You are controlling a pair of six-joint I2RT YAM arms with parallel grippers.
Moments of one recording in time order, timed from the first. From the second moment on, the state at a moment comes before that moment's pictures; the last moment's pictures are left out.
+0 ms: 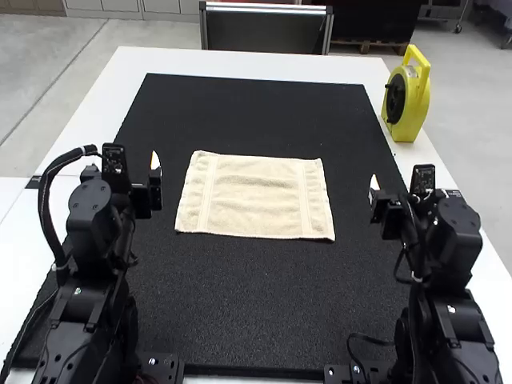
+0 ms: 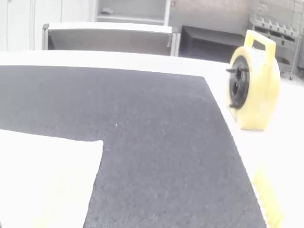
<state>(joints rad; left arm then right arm) 0.00 0.01 0.01 0.08 -0.19 0.14 -0.01 0.01 0.01 0.00 -0.04 -0.13</state>
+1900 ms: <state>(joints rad) 0.08 0.94 0.26 0.49 -0.11 0.07 -0.23 0.87 0.34 0.28 -0.25 0.04</state>
